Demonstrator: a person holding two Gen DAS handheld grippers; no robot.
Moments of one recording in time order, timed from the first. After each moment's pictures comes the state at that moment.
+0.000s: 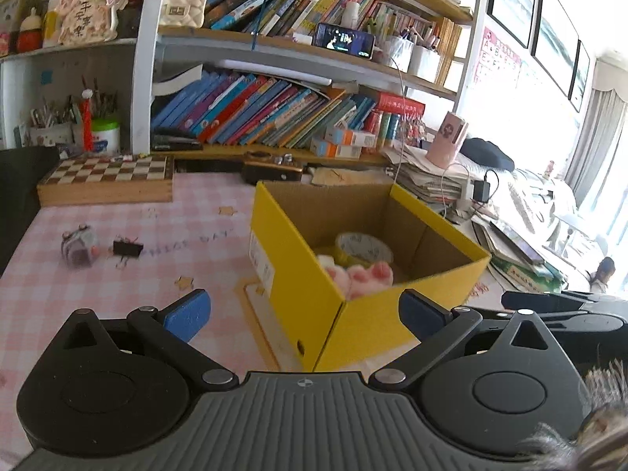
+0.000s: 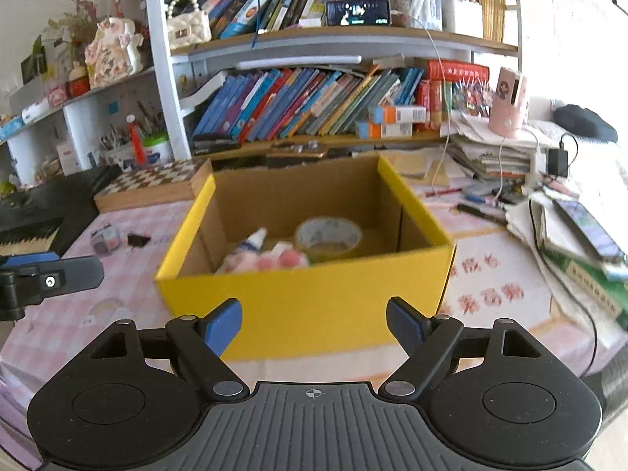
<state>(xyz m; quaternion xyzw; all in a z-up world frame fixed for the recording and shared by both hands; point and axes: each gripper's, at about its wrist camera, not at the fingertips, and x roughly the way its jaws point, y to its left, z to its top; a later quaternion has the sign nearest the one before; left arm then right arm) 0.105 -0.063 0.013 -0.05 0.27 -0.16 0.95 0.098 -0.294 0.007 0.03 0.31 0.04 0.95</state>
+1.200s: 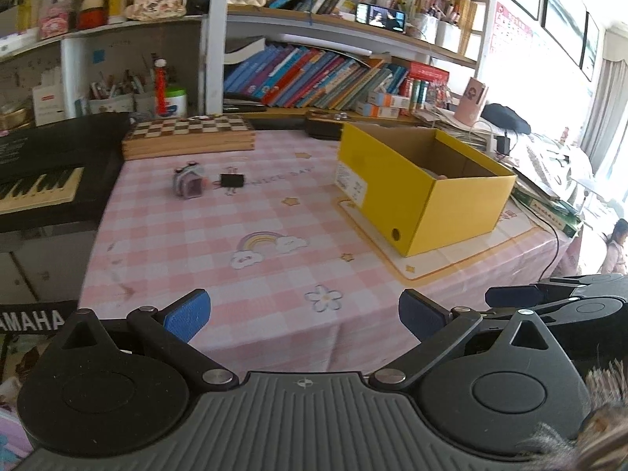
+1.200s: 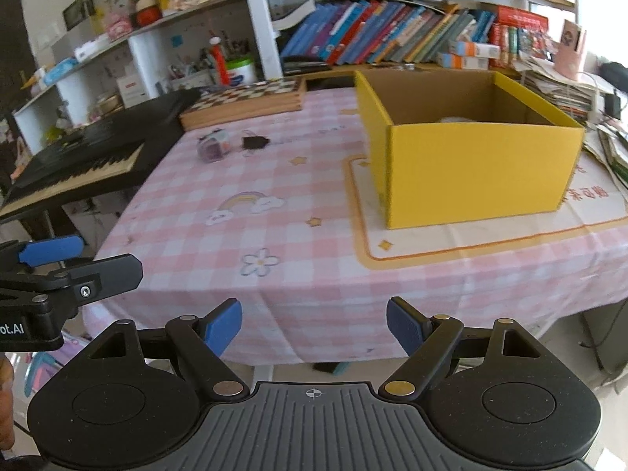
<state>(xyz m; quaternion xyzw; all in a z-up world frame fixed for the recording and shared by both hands) 0.008 0.070 -0.011 -0.01 0.30 -0.13 0.94 0.025 -0.140 -0.020 0.04 0.38 0.10 0.92</state>
